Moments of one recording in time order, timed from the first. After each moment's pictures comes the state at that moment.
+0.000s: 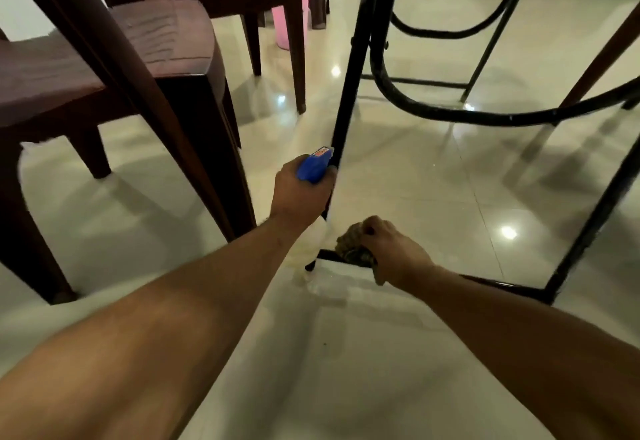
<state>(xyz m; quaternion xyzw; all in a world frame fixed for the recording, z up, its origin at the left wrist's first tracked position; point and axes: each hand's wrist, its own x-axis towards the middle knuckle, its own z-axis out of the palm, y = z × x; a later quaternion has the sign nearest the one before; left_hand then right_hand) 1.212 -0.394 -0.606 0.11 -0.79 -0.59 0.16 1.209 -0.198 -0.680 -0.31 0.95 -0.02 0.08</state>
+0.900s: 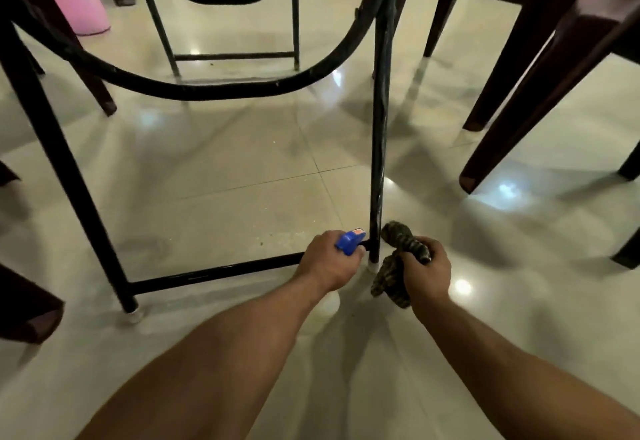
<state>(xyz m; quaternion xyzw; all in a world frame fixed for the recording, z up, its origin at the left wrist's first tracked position) 1.229 -0.065 -0.714 -0.10 -0.87 -0.45 -0.16 1.292 0.094 -0.730 0.39 0.70 -0.57 -0.17</state>
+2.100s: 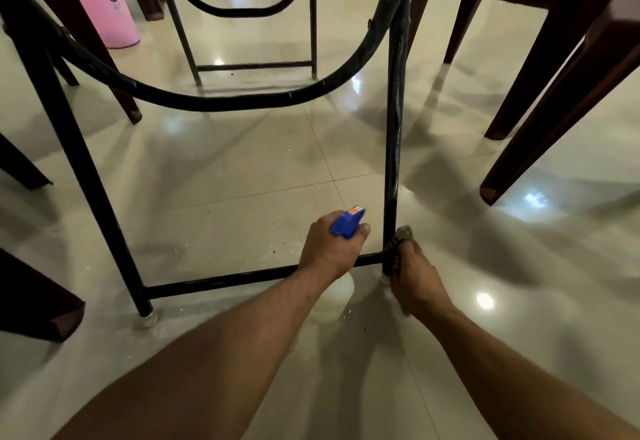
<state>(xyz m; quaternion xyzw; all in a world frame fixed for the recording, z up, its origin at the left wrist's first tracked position) 1.207 -0.066 -0.686 -0.05 -0.83 -0.55 -0.06 1.265 0.101 -0.745 0.13 0.96 -0.25 0.02</state>
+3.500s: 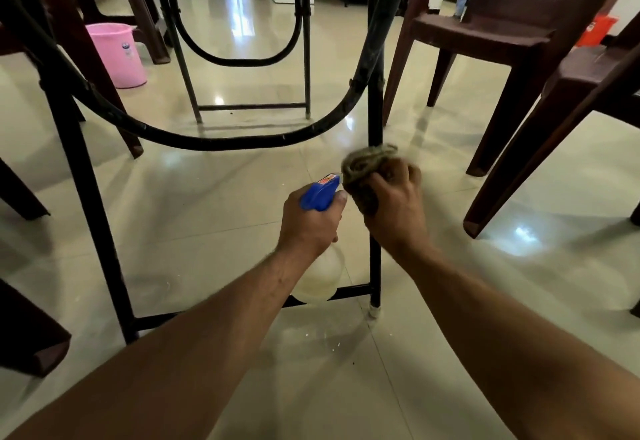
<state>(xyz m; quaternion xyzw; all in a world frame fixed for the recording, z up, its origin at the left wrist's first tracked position) 1.185 -0.074 -0.592 -0.06 -0.77 -0.64 0.04 1.188 0.084 -0.599 -0.05 0.94 -0.13 -0.31</state>
